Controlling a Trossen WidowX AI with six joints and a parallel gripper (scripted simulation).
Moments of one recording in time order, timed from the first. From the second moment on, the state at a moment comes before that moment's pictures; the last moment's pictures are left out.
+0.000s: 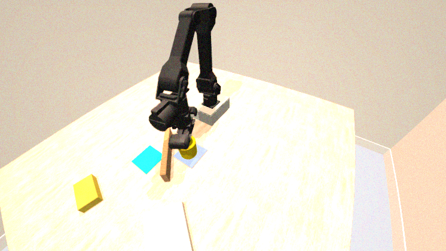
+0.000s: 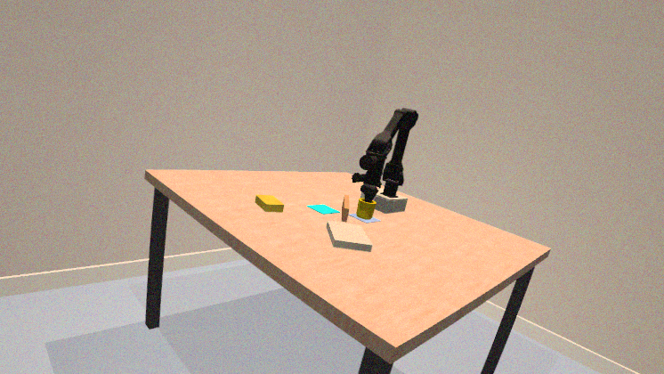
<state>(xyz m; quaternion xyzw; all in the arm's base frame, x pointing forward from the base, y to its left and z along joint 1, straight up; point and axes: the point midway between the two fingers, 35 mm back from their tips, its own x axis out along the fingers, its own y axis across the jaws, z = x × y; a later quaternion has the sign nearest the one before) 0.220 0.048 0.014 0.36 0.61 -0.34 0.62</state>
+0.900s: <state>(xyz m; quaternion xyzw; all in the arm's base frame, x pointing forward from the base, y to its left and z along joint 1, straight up) 0.218 0.048 0.009 0.36 0.61 -0.35 0.62</state>
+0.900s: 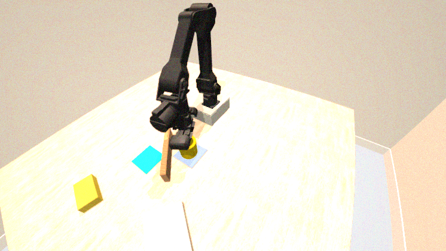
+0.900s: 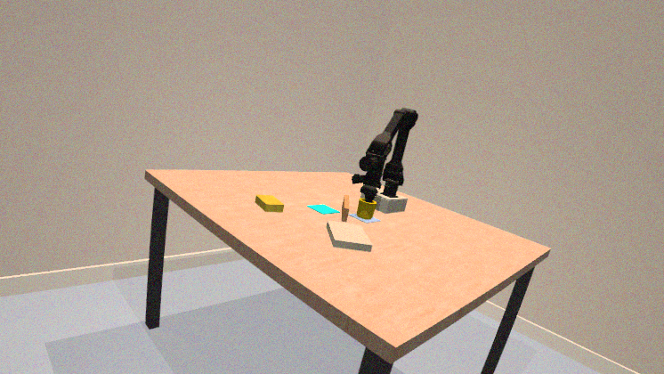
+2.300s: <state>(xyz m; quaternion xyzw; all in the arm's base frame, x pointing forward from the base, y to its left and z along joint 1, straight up) 0.223 0.046 0.085 0.36 0.61 -0.35 0.62</state>
